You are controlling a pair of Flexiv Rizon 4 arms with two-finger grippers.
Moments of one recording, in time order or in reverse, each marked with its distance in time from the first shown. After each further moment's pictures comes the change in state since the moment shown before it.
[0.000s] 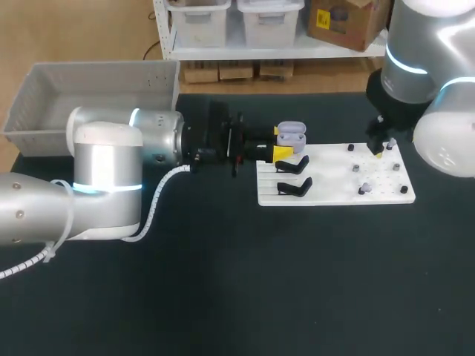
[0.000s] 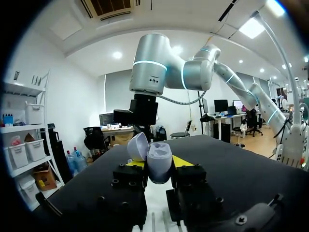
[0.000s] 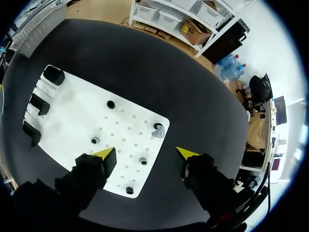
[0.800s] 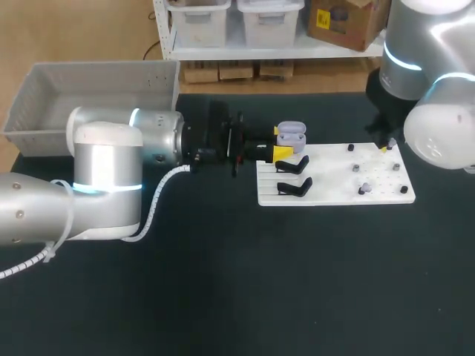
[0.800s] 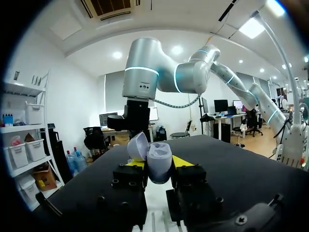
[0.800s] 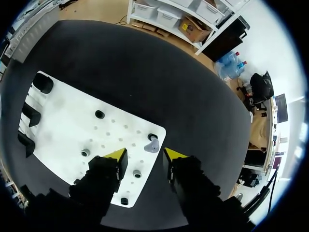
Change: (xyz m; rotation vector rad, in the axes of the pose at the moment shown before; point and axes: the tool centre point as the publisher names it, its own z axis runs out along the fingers) left arm 0.000 0.000 0.000 0.000 0.000 0.000; right arm -0.012 -0.010 0.017 -0.005 0.016 0.021
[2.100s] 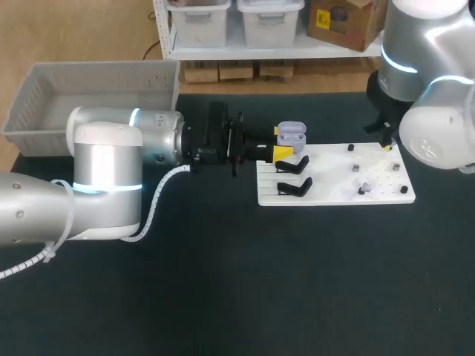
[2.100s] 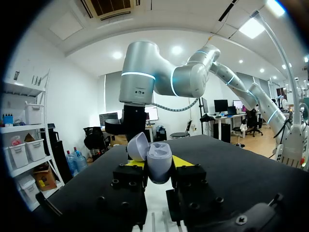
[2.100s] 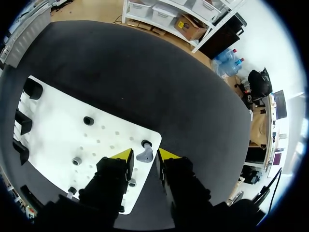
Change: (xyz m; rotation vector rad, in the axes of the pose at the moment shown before) left arm 0.000 0.000 0.000 0.000 0.000 0.000; right arm -0.006 -0.006 0.013 0.018 0.006 0.024
